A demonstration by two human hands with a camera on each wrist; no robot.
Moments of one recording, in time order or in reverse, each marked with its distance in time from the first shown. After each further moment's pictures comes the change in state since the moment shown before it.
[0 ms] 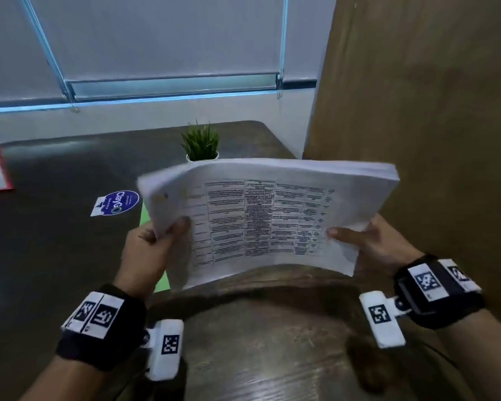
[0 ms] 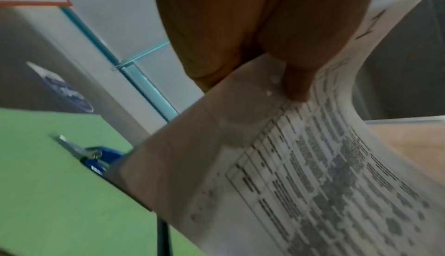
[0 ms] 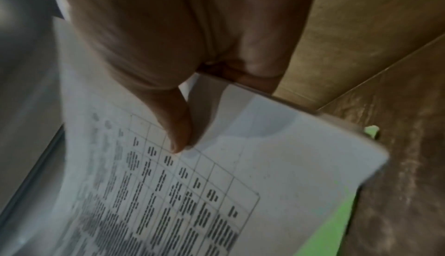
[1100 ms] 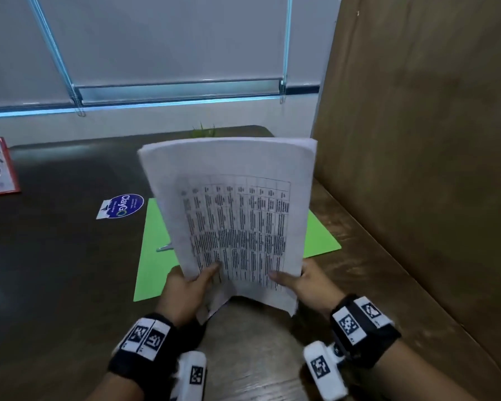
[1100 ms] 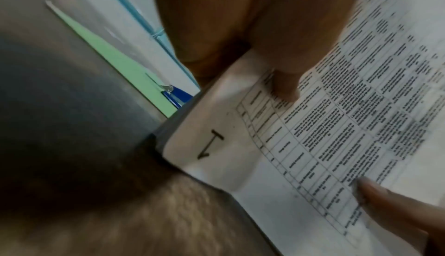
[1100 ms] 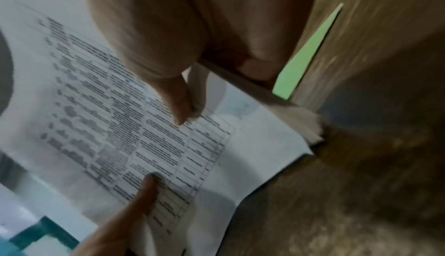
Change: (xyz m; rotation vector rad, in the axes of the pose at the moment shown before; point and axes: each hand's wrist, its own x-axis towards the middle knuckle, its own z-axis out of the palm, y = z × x) left_hand -0.022 -0.069 0.017 0.206 0.020 -0.201; right_hand -0.006 0.052 0.112 0.067 -0.062 0.158
